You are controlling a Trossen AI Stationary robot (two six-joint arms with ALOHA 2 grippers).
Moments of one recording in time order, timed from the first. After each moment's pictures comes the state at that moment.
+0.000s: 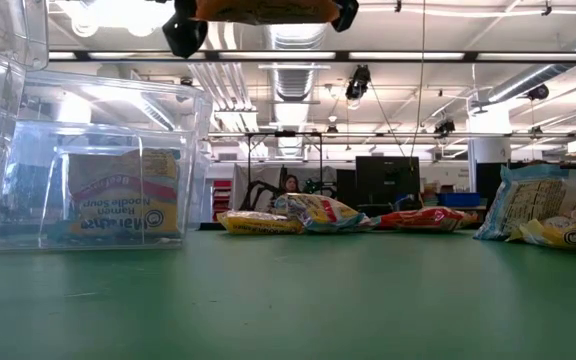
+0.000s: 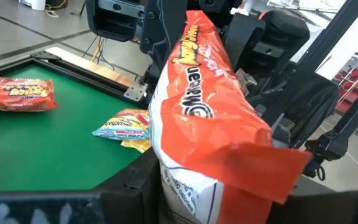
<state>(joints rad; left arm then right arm) -0.20 1.18 0.77 0.28 -0.19 -0.45 0.02 1.45 1.28 -0.21 -0.22 0.07</state>
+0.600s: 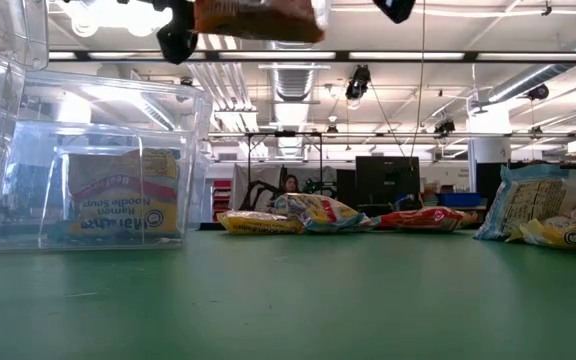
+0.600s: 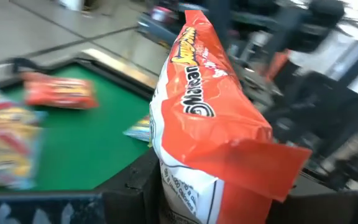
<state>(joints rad) -0.11 1.10 0.77 0.16 -0.23 -0.49 0.01 1.25 1.29 -0.53 -0.19 0.27</state>
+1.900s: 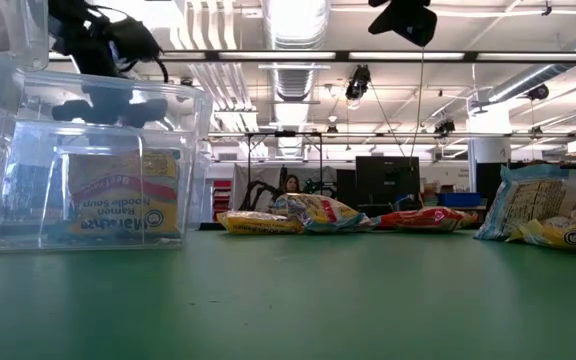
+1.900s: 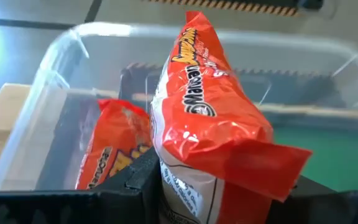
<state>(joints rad) 0.78 1.05 0.77 -0.58 -0.57 -0.66 0.02 1.27 1.28 -0.71 -0.07 0.34</state>
